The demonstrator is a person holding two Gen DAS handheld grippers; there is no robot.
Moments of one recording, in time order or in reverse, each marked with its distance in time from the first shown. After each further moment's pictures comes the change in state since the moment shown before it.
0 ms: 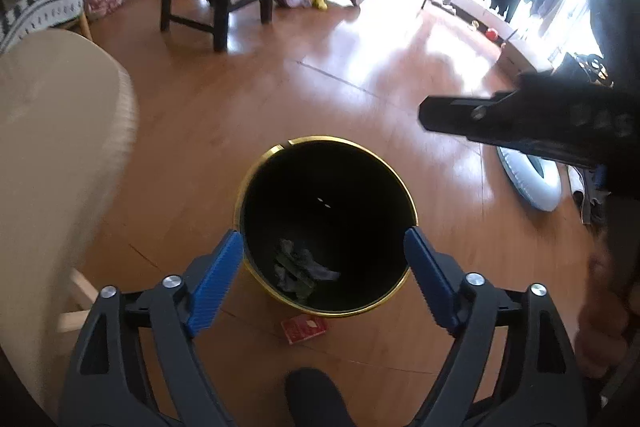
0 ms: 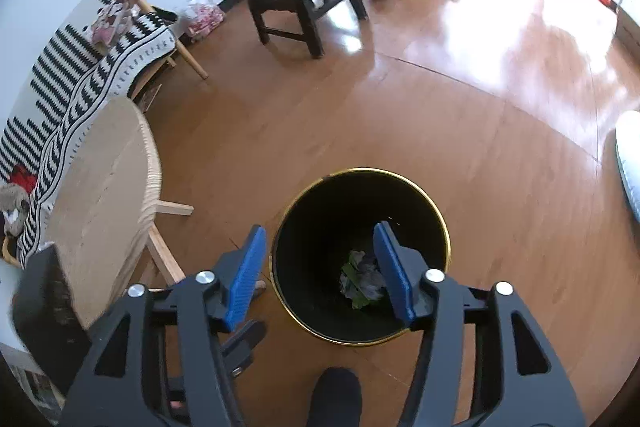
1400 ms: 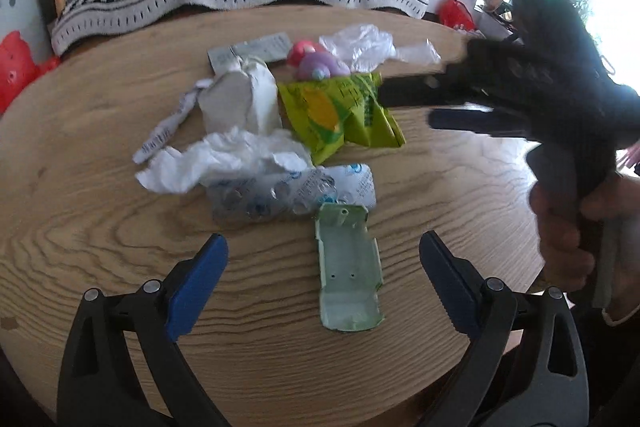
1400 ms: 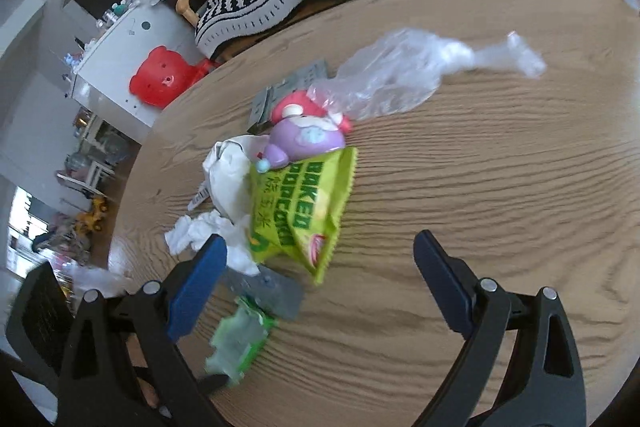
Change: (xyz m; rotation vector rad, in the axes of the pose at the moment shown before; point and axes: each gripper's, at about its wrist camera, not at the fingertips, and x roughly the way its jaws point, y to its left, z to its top) left arm -0.341 0.324 -0.311 -0.674 -0.182 0.491; right arm 0.069 0.600 -0.213 -0.745 0.413 0.629
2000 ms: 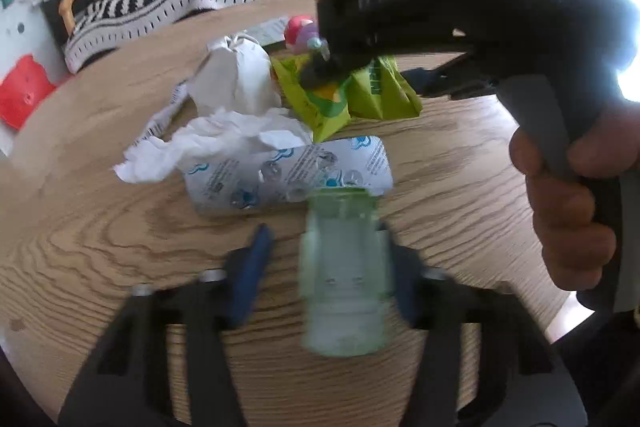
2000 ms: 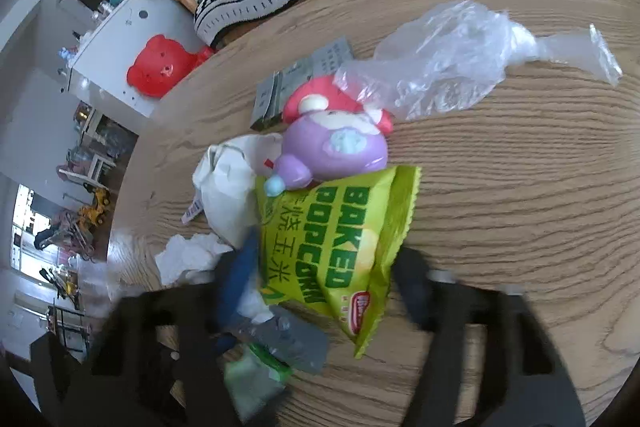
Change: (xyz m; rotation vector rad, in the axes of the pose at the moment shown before) left arm 0.027 -0.020 -0.015 0.085 -0.006 0.152; right arm 0.047 0.020 0.013 -0.011 0.052 0.002
